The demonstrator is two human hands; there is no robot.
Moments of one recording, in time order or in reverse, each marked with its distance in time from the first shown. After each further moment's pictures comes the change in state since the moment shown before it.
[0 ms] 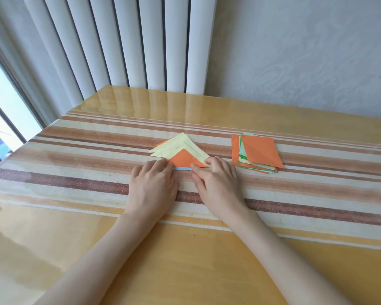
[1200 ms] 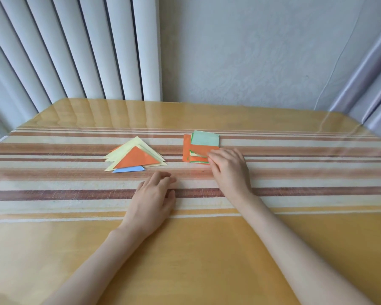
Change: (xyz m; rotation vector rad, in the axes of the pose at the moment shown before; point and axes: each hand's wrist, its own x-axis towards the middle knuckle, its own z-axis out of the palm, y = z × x) left_hand -0.020 0.080 -0.002 -0.407 -0.112 0.165; right_hand -0.028 0.107 -0.059 -0.054 0.367 0.002
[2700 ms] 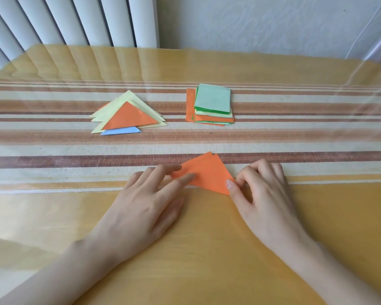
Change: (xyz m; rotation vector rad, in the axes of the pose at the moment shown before) left_hand -0.052 0.010 -0.025 0.048 -0.156 0.278; right_hand -0.100 -0.033 -0.058 0.054 -0.225 0.211
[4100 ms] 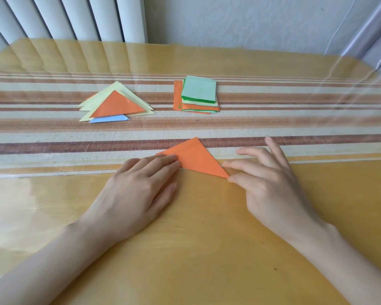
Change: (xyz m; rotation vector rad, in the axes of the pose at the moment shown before) left_hand -0.004 0.010 0.005 0.099 -0.052 -0.003; right_hand -0.014 0.017 -0.027 -0.192 0.046 -0.427
